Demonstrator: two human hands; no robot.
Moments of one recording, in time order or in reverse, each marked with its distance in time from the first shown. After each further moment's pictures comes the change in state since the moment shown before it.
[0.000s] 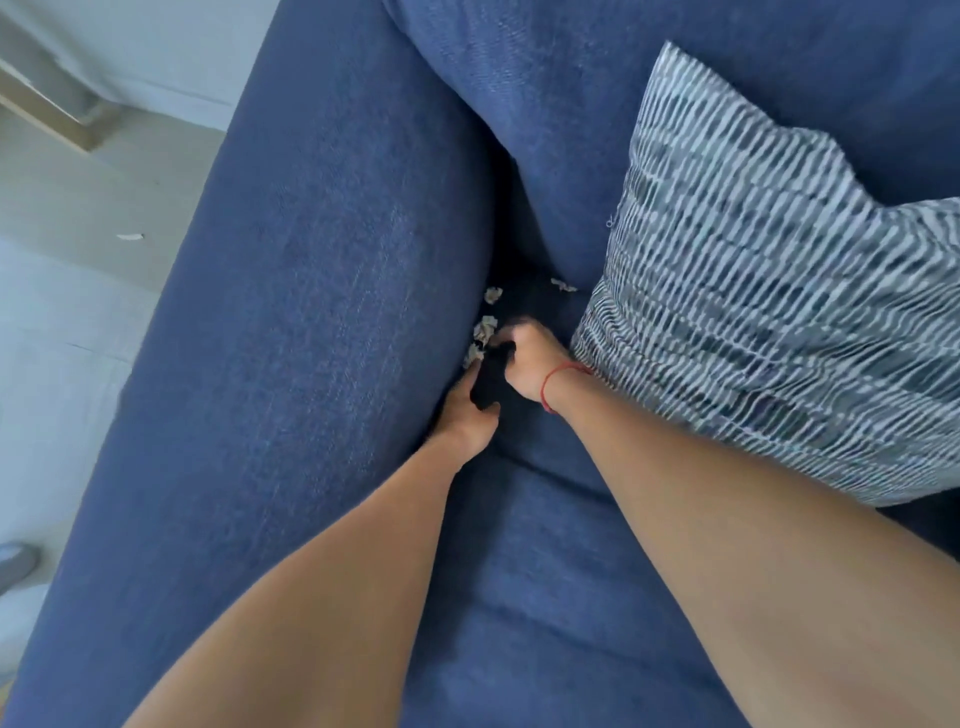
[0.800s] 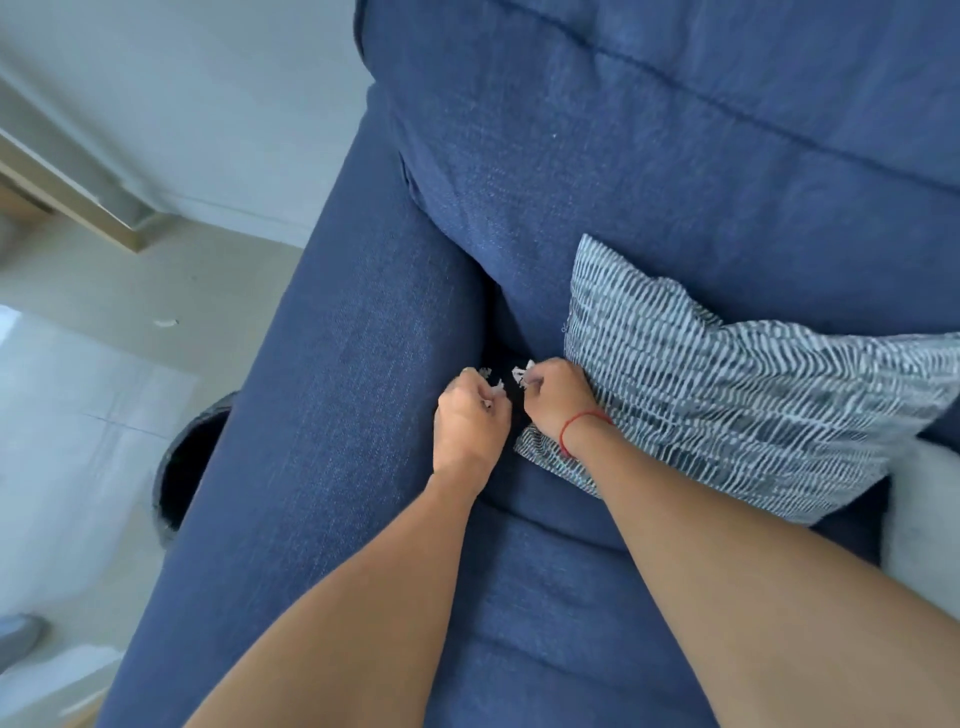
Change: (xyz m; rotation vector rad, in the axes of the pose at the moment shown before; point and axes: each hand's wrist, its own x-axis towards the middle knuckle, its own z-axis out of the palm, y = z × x) left_hand -0.068 0.087 -0.027 0.096 0.433 0.383; right_hand -0.076 -0.042 -0.088 0.062 0.300 0.043
